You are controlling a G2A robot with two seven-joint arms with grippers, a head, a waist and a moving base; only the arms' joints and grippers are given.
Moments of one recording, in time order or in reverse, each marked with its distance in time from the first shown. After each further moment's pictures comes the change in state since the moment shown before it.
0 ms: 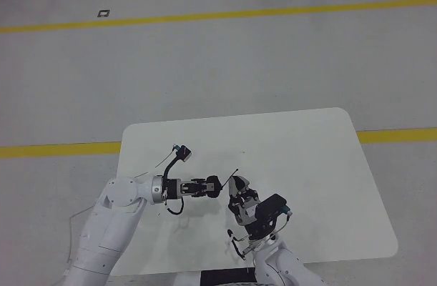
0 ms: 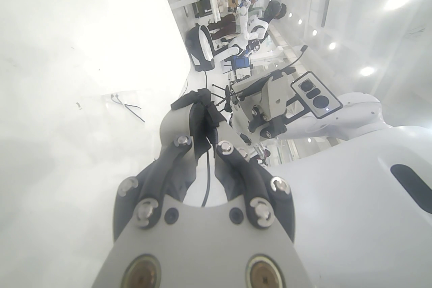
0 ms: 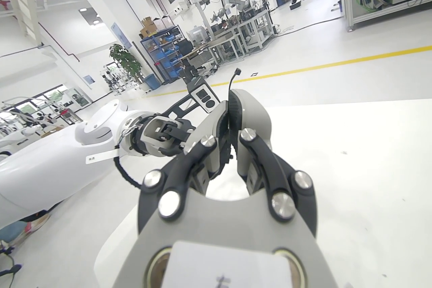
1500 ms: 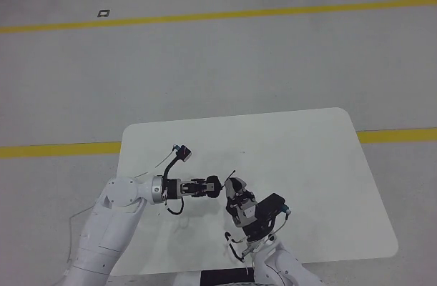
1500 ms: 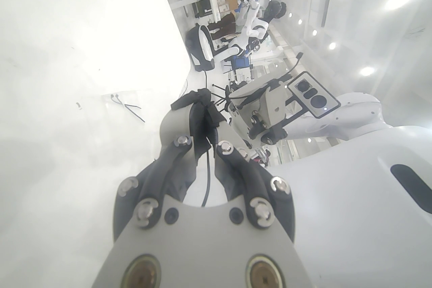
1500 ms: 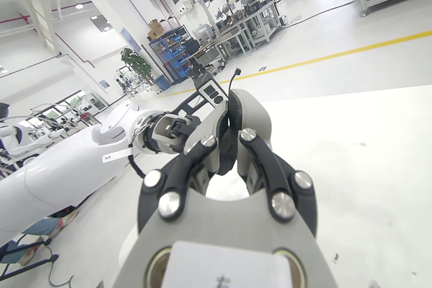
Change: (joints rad) left arm 0.000 0.000 0.000 0.000 0.000 0.000 0.000; right arm -0.002 -0.005 -0.011 0.002 0.064 -0.041 0.017
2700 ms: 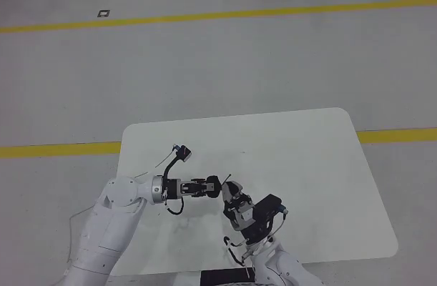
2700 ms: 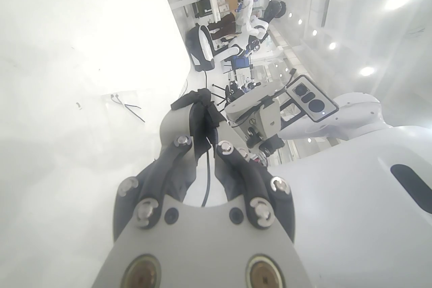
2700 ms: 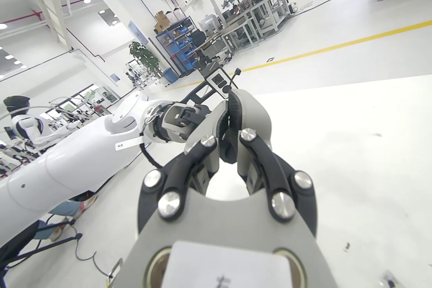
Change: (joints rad) left arm 0.000 0.000 0.000 0.000 0.000 0.000 0.000; right arm -0.013 0.006 0.002 -0.009 0.007 -0.027 0.044
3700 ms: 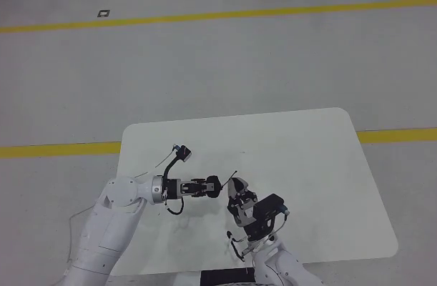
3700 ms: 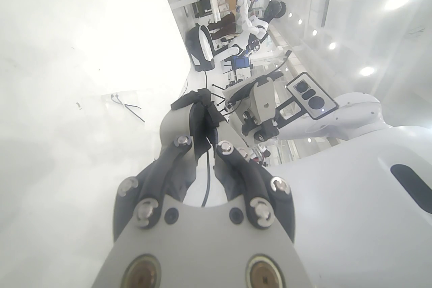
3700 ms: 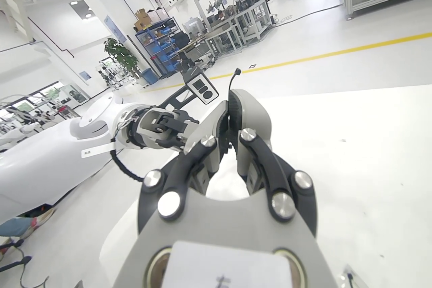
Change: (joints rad) left arm 0.000 0.000 0.000 0.000 0.000 0.000 0.000; right arm 0.004 -0.004 0.005 0.004 -0.066 0.093 -0.023
